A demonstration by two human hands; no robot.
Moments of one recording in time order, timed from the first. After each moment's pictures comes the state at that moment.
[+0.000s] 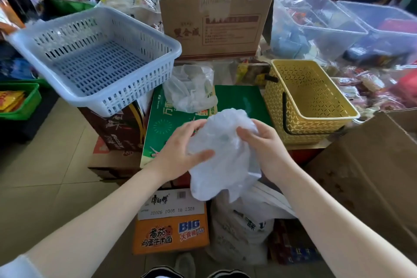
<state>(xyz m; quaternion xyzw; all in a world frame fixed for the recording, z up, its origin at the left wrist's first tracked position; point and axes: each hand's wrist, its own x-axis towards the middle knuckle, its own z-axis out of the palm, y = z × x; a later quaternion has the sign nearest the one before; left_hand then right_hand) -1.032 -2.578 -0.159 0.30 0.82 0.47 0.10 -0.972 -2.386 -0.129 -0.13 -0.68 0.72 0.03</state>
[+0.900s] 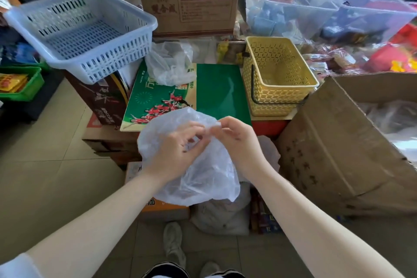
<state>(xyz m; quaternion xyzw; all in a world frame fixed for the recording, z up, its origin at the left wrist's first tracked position) -0.893 -2.512 -0.157 0.32 0.78 0.53 -0.01 -0.858 -2.358 -0.142 -0.03 -0.79 0.61 0.09</state>
